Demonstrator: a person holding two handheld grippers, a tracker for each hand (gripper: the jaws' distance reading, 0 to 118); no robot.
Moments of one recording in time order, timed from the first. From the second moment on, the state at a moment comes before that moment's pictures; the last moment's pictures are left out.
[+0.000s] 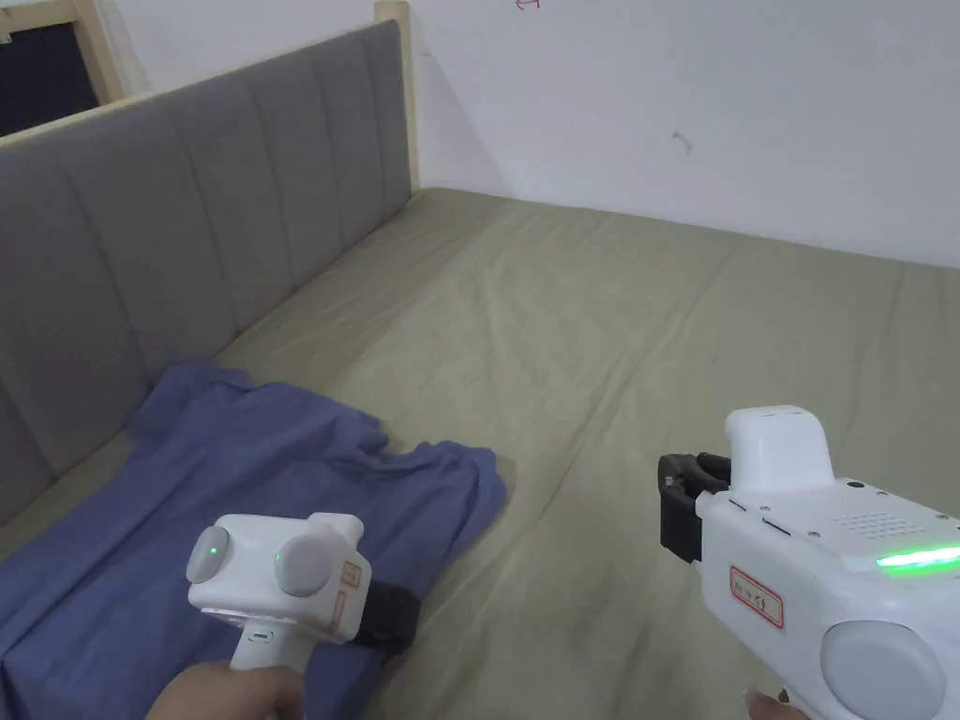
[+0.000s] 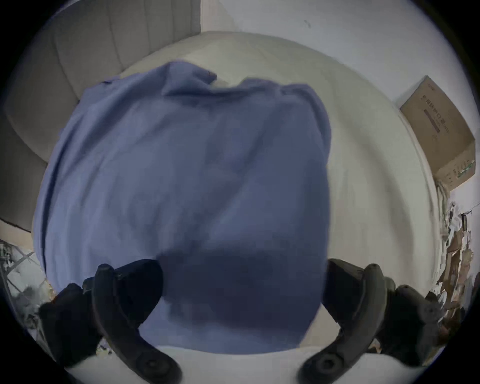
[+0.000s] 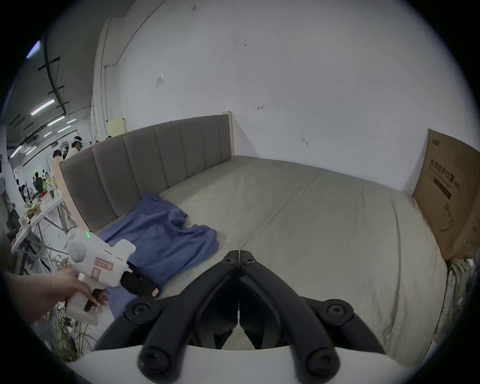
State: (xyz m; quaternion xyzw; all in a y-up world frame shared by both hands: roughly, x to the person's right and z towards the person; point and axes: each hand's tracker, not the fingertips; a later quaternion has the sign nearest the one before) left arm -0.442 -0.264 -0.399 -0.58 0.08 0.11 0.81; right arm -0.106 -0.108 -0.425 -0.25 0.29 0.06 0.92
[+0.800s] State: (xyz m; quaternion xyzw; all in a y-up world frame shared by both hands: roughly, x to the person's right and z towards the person) left arm -0.427 0.055 -0.320 -0.23 0.06 0.03 0.97; right arm -0.016 -0.040 -0.393 -0.20 0.26 -0.02 0.94
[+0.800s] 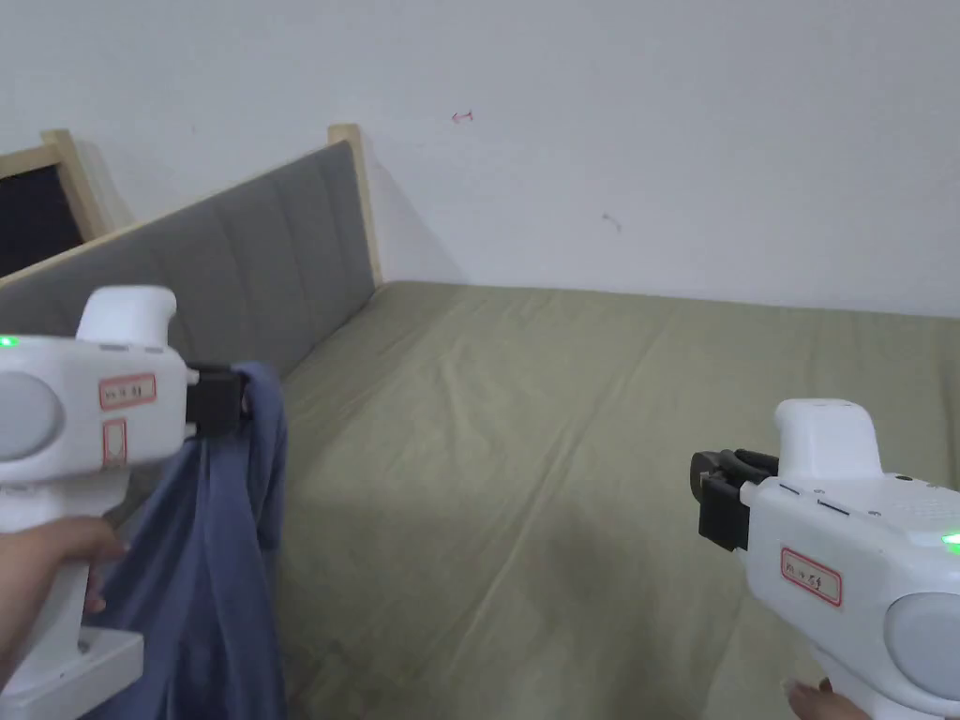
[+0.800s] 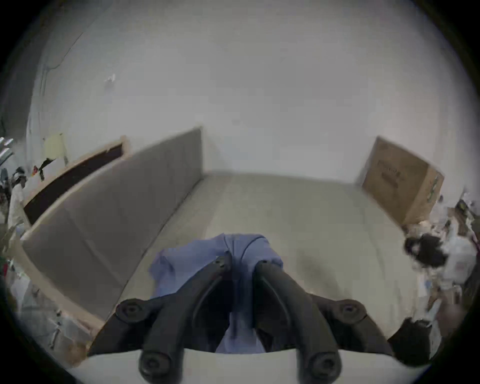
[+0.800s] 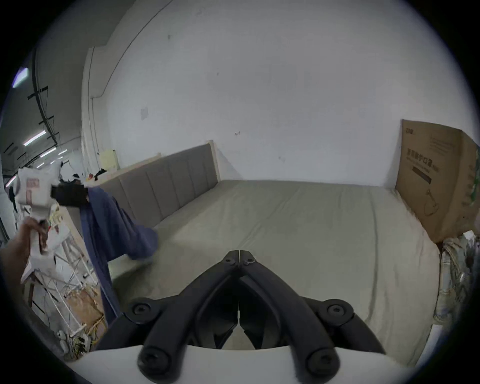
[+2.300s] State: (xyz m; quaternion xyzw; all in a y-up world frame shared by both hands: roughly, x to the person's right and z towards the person) left arm -0.191 -0.056 -0.378 -0.25 -0.15 0.16 0.94; right arm 0.194 -0.063 -0.353 -0.22 0.06 -0.07 0.97
